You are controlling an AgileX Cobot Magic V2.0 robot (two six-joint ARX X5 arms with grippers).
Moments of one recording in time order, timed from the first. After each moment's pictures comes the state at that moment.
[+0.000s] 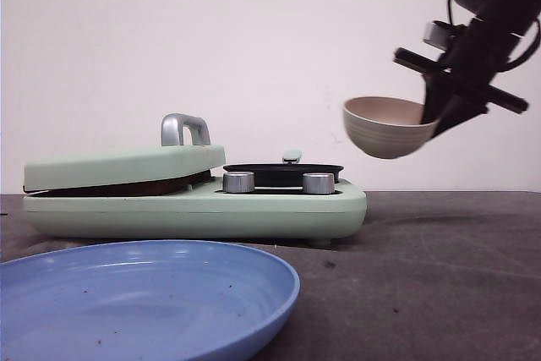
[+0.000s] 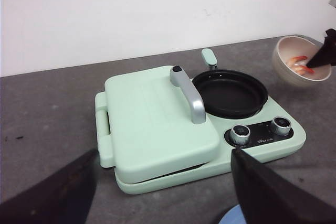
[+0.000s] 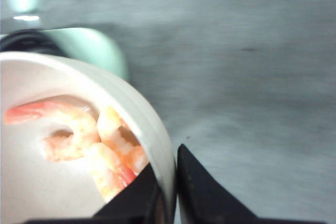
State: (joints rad) left arm -0.32 0.33 0.74 -0.62 0.02 0.01; right arm 0.12 1.80 1.44 -0.49 -0.33 0.33
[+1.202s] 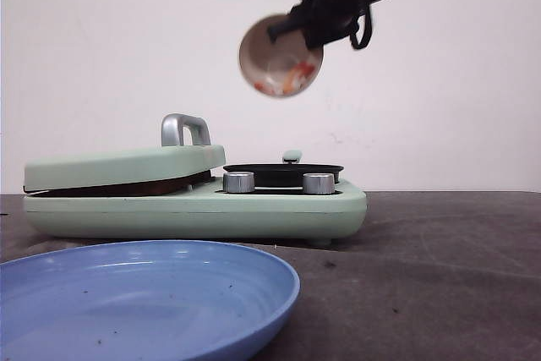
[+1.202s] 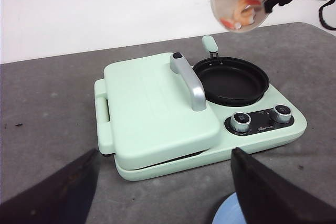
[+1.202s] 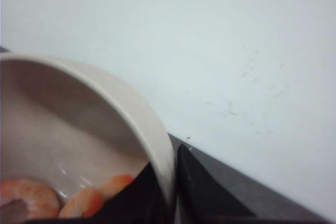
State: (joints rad) left arm -0.32 0.33 0.74 -0.67 0.02 0.01; right arm 0.52 1.85 1.44 0.28 0.33 -0.34
